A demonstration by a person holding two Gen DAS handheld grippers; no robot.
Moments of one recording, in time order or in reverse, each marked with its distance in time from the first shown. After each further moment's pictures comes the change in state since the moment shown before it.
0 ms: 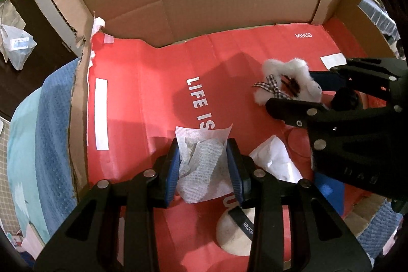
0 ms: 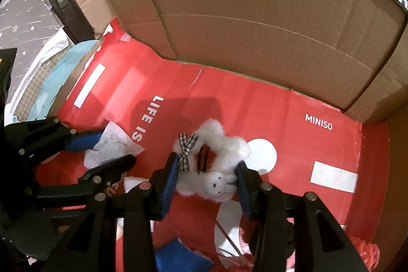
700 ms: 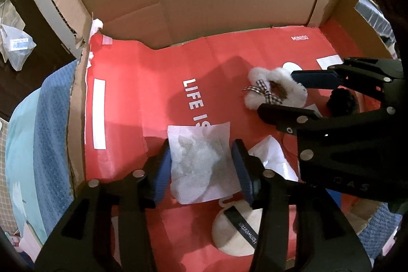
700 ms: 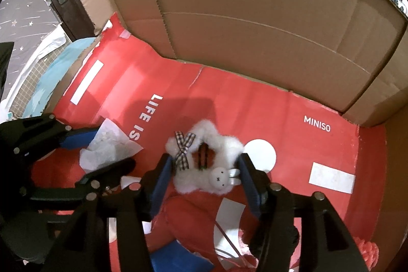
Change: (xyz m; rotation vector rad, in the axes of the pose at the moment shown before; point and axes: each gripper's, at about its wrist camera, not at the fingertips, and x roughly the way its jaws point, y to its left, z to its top) left arm -0.002 -0.004 -0.006 0.001 -0.024 -0.009; right arm 0.004 0.011 -0.001 -0.015 -0.011 -0.029
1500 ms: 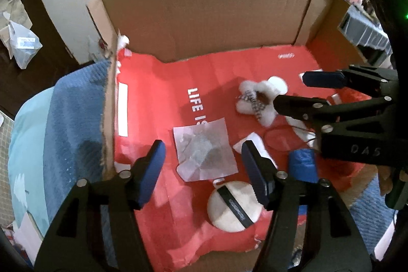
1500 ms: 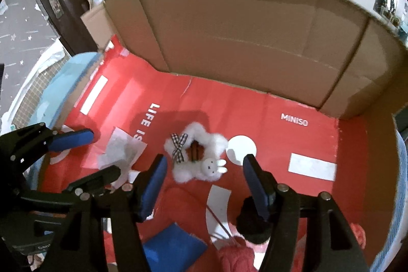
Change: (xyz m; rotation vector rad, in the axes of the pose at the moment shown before) left arm -0.052 0.006 -0.012 -0.036 -0.094 -0.027; right arm -0.046 -0.019 -0.011 0.066 -0.064 -0.004
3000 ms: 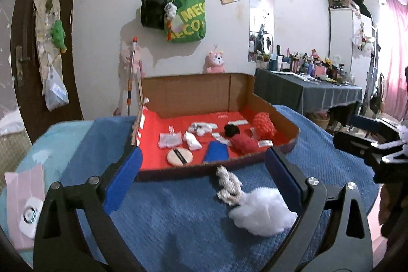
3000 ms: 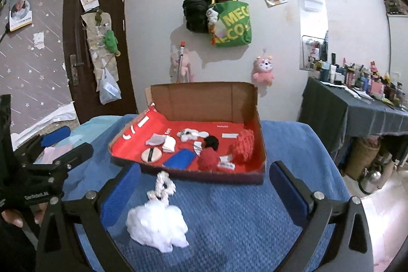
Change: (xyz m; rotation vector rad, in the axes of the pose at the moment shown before) left arm -0.187 -0.081 -0.217 -0.024 -0.663 -0.002; right arm -0.223 0.050 -0.268 0.064 -0.632 -0.194
